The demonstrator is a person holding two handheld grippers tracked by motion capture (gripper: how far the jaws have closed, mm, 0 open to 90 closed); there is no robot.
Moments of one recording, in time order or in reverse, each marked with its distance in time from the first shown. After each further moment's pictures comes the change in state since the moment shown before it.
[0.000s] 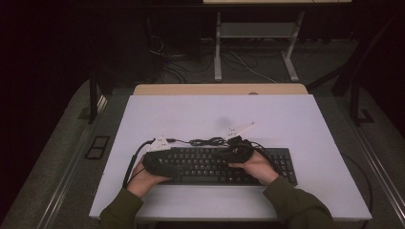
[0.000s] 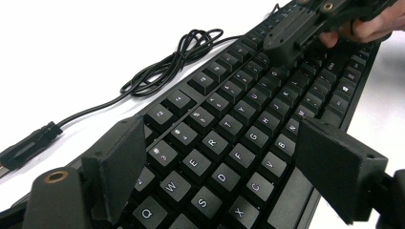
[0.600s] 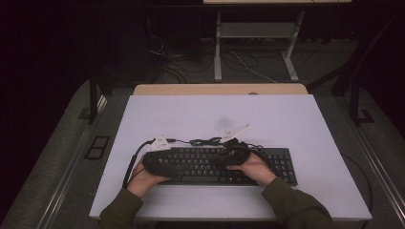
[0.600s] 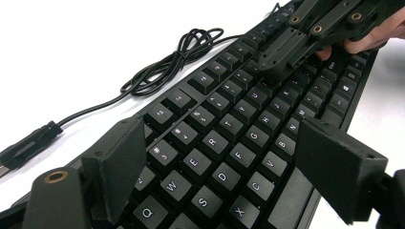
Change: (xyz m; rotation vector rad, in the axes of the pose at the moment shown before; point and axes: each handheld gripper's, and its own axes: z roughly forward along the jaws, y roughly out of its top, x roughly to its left) left arm 0.000 0.000 0.000 0.003 0.000 0.001; right arm 0.002 -0.003 0.012 0.056 -0.004 -0.004
